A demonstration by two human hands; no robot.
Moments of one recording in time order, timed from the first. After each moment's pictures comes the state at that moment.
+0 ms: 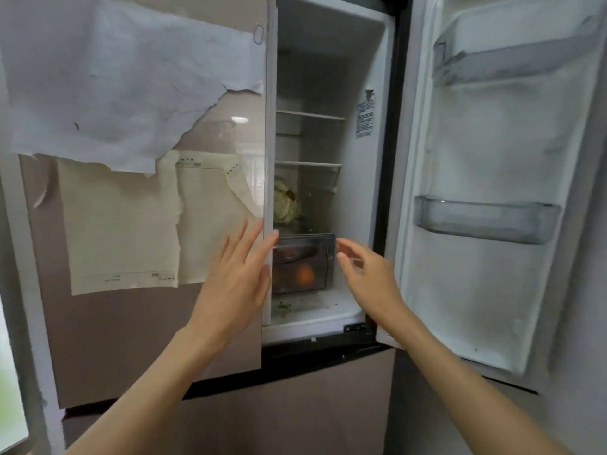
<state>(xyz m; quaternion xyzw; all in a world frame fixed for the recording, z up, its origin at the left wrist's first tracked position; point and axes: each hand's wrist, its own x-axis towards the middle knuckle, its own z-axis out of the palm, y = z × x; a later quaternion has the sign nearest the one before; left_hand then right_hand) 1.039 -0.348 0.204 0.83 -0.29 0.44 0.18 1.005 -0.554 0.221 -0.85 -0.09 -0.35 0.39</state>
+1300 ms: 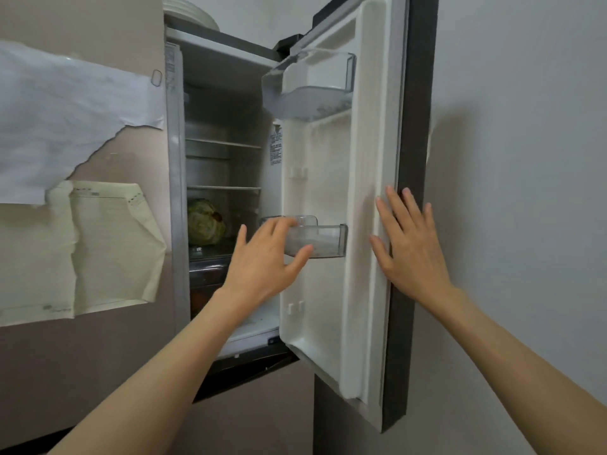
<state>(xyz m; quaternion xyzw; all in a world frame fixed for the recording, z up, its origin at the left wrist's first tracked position) 0.986 -0.493 0.276 0.84 -0.34 0.36 0.23 0.908 -0.714 0.277 -0.85 0.02 -0.52 -0.10</state>
